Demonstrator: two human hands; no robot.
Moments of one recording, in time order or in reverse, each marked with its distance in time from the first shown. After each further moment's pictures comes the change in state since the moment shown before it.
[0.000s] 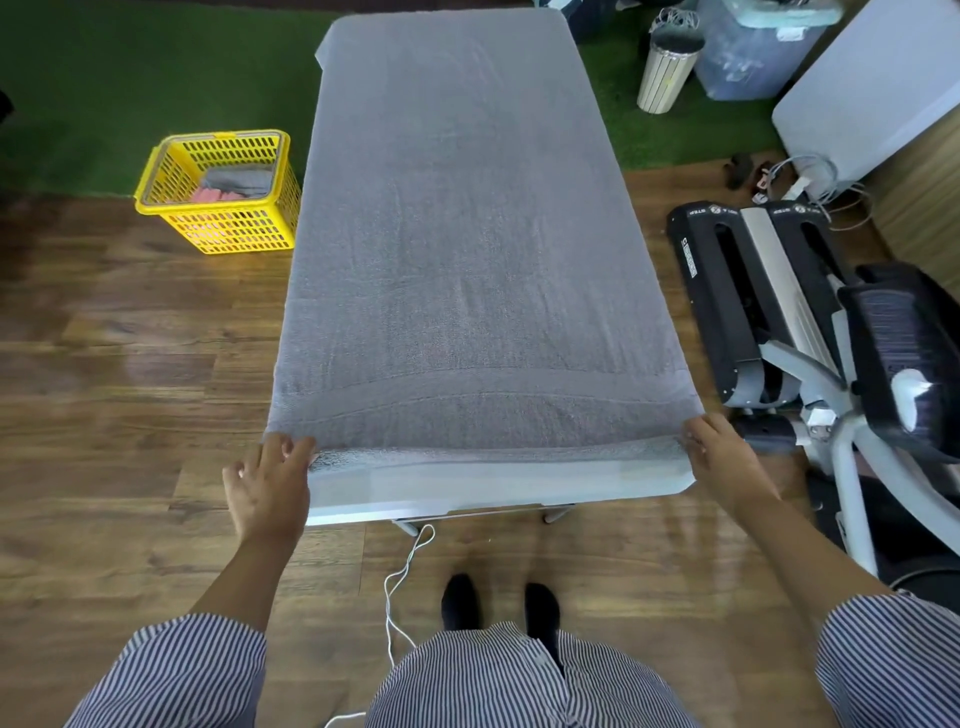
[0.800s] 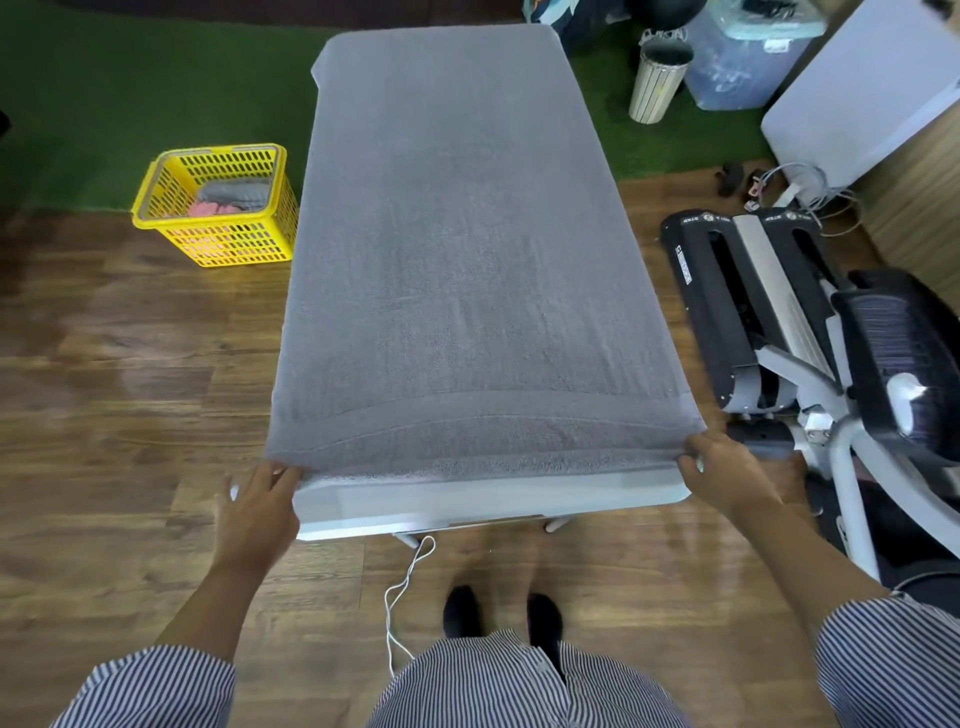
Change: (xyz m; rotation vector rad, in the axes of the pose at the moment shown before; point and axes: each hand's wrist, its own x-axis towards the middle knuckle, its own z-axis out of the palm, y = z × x) left_hand -0.007 -0.024 0.004 0.012 -0.066 0.114; right_hand 0.005 -0.008 -0.009 -0.126 -0.149 0.145
